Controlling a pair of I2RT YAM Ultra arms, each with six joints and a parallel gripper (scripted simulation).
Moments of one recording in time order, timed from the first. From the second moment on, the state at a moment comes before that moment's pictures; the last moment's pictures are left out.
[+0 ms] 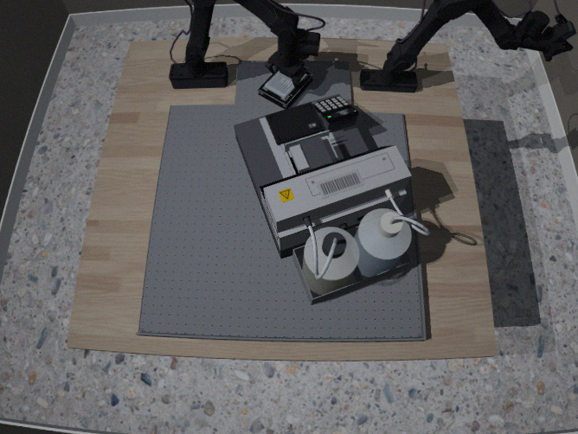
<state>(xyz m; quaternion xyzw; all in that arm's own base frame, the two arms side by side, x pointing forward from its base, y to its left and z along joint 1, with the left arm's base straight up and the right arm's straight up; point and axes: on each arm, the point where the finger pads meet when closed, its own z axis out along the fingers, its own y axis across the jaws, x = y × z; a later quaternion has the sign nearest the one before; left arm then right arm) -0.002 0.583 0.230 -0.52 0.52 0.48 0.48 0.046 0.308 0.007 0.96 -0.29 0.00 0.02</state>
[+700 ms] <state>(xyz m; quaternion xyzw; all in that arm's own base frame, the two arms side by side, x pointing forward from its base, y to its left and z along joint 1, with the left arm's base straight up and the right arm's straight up) -0.002 0.583 0.230 -0.52 0.52 0.48 0.48 0.047 0.310 0.007 0.96 -0.29 0.00 0.01</state>
